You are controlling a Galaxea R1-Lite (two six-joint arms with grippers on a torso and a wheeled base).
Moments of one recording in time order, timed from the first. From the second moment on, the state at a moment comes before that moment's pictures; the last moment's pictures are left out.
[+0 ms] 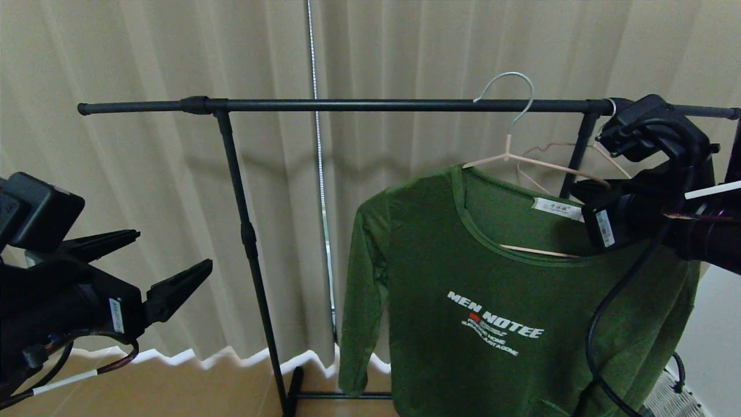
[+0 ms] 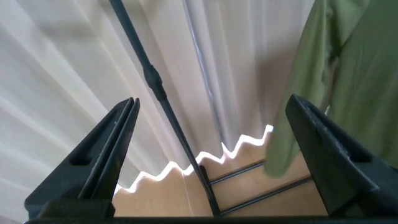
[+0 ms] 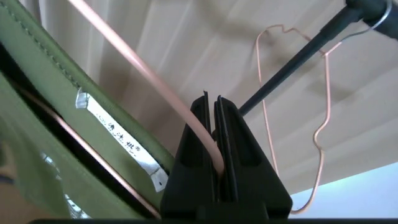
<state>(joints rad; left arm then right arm) -0.31 1.13 -0.49 -0.44 0.05 0.23 0.44 1.41 -0.92 -0.22 -0.39 -0.32</state>
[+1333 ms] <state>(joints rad) -0.32 1.11 -0.48 -0.44 0.05 0.24 0.33 1.60 -1.08 -0.22 -0.58 -0.32</state>
